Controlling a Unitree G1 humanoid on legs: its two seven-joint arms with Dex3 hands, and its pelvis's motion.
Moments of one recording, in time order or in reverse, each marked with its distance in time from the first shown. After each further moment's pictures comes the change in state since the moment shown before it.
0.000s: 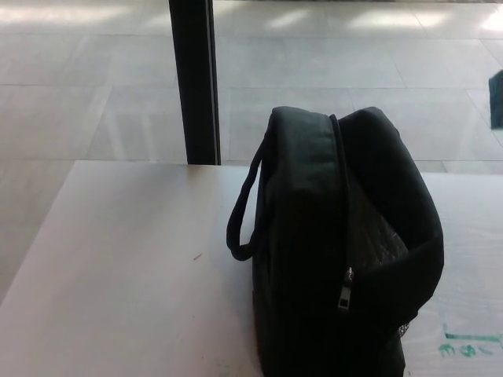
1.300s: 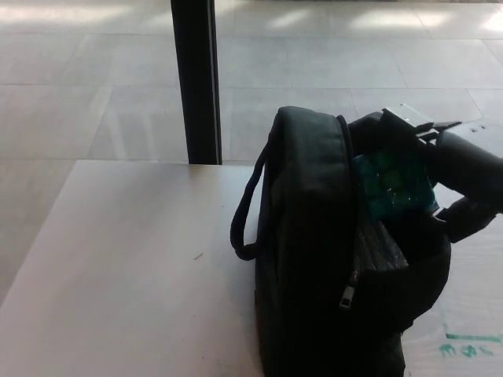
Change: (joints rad) left_arm 0.009 0.010 0.006 0.009 0.000 0.000 0.000; right_arm 0.194 0.055 0.180 -0.425 0.061 -0.113 0.240
